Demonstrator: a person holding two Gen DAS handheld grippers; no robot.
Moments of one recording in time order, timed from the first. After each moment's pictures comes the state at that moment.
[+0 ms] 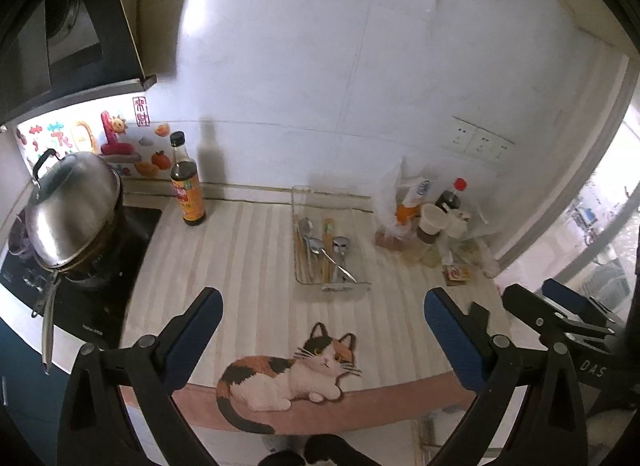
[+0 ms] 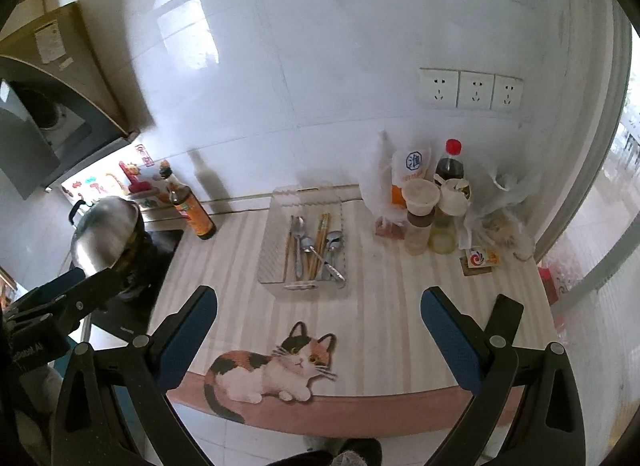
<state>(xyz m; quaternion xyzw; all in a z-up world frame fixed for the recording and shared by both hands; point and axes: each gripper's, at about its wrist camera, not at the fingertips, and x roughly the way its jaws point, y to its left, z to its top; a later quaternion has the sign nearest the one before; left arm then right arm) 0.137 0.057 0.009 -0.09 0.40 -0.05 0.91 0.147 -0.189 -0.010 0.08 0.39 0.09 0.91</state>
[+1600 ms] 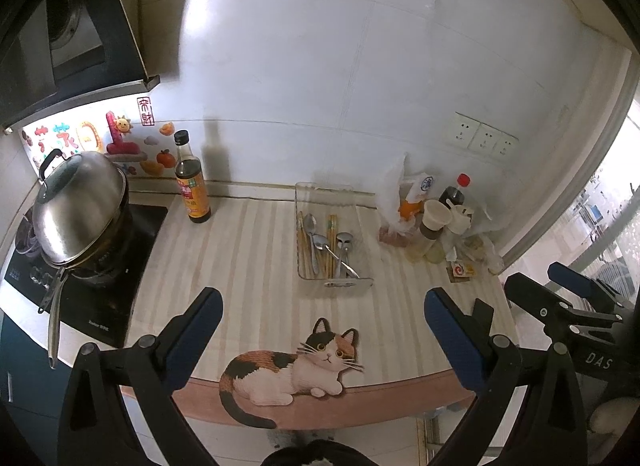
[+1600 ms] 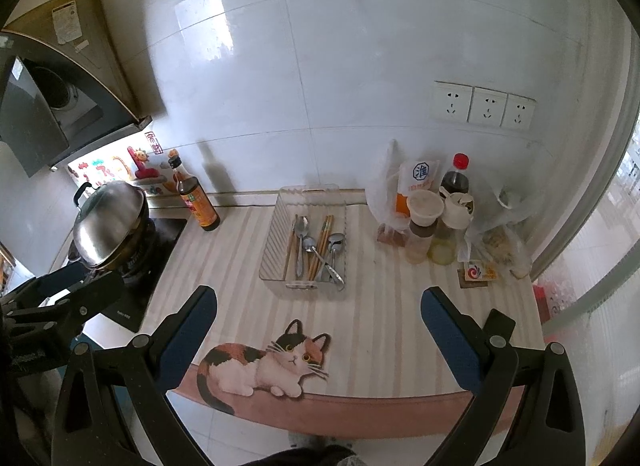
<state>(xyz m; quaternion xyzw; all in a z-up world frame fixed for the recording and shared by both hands) 0.135 0.046 0.014 -0.08 0.40 -0.03 0.91 0.155 -0.192 0.000 0.04 0.39 0.11 0.91</state>
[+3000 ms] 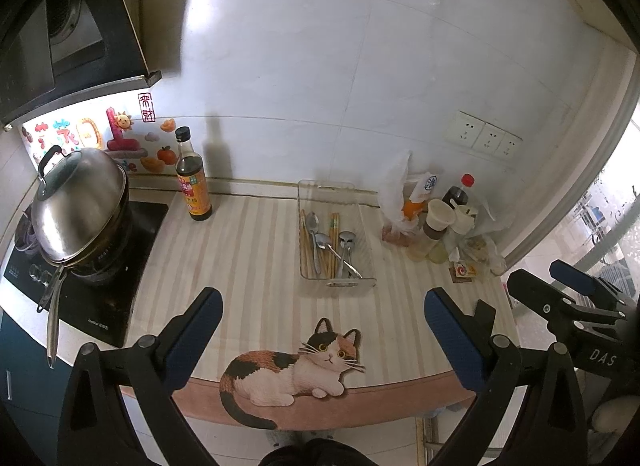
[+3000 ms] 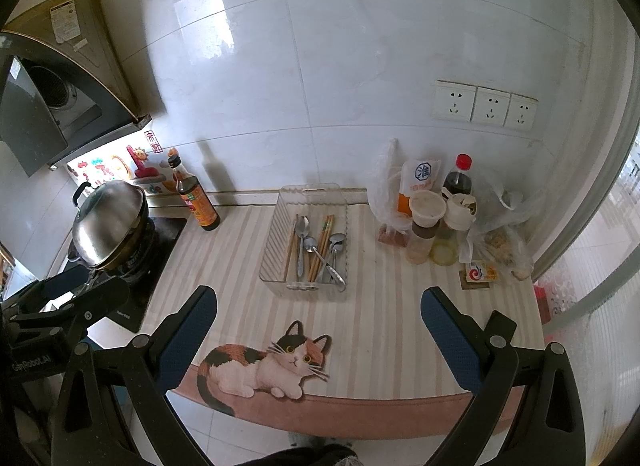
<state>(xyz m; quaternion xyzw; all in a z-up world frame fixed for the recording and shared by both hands) 0.136 0.048 0.009 -0.08 0.41 -0.04 0.91 0.153 -0.194 -0.001 0.04 0.39 0.11 0.91</state>
